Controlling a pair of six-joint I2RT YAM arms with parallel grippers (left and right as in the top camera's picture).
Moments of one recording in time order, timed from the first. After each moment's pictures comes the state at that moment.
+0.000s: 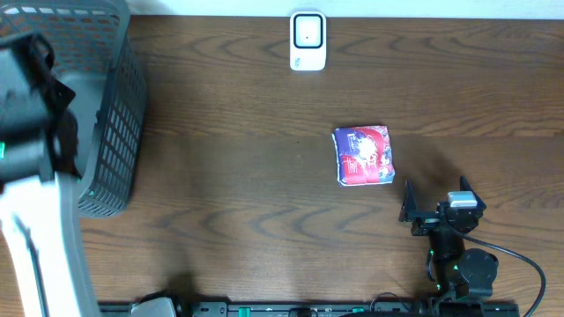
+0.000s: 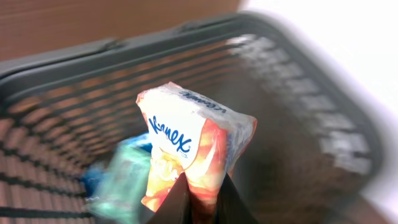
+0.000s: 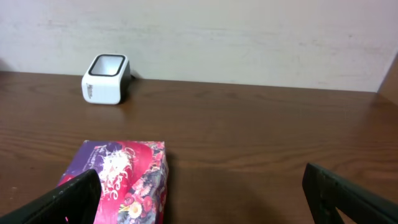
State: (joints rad) left arm 0.24 1.27 1.57 -0.89 -0.43 -0.56; right arm -0.03 0.01 0.01 -0.07 -0.07 -0.05
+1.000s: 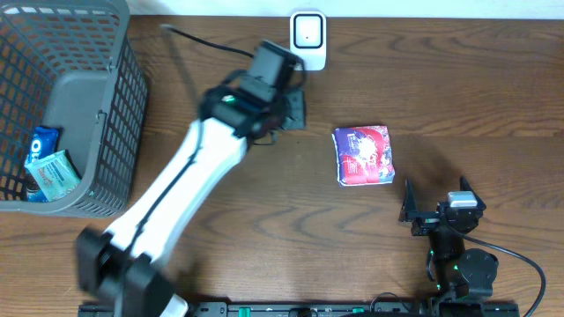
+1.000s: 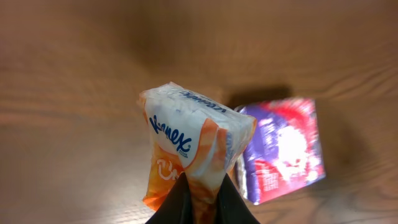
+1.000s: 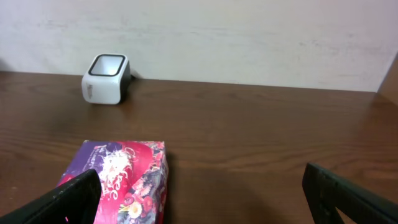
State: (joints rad) left arm -0.56 1.74 1.57 -0.85 0.06 -0.54; right arm -0.03 0.01 0.01 -0.07 -0.07 -0.05
